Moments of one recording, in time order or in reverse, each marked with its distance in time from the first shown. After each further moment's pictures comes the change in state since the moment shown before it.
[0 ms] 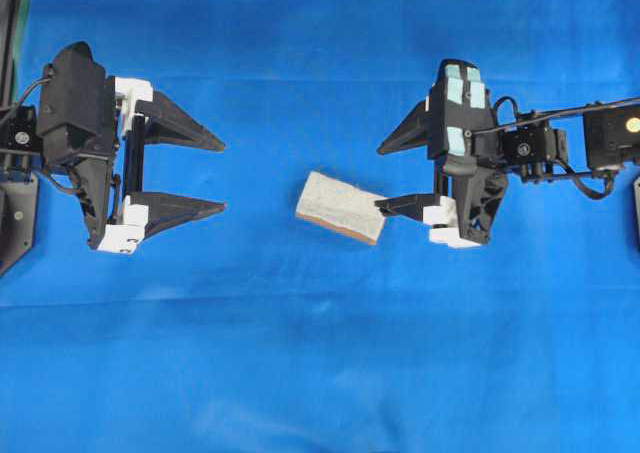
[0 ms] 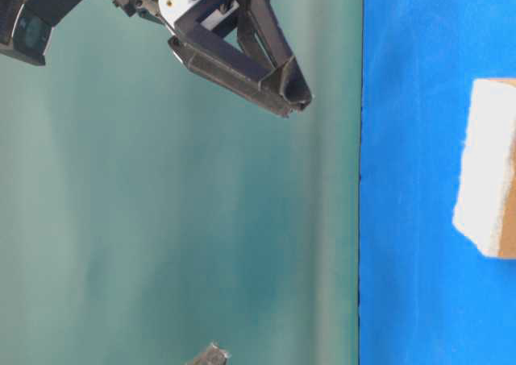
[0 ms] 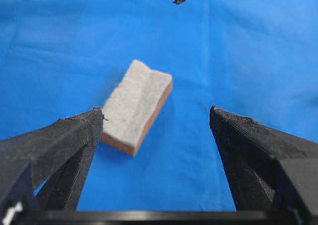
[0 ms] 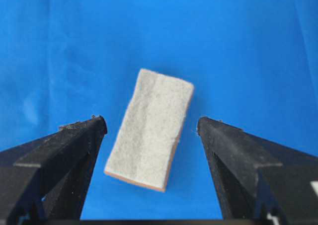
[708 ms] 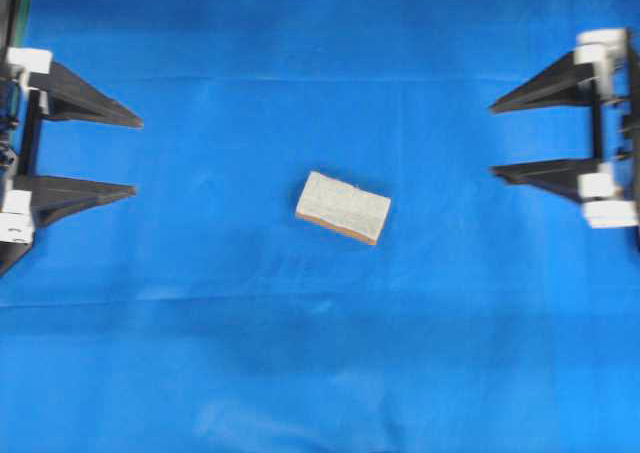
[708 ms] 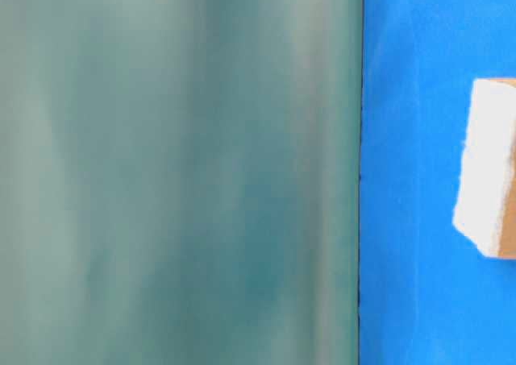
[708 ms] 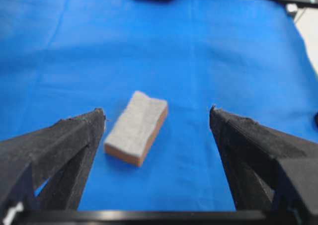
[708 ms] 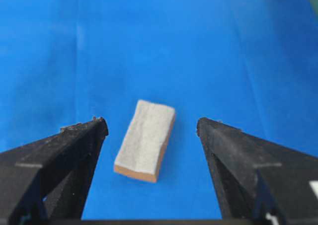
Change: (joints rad) left arm 0.000 -0.417 0.037 0.000 0.235 0.069; right arm 0.002 -0.583 0.167 -0.006 0.147 0.000
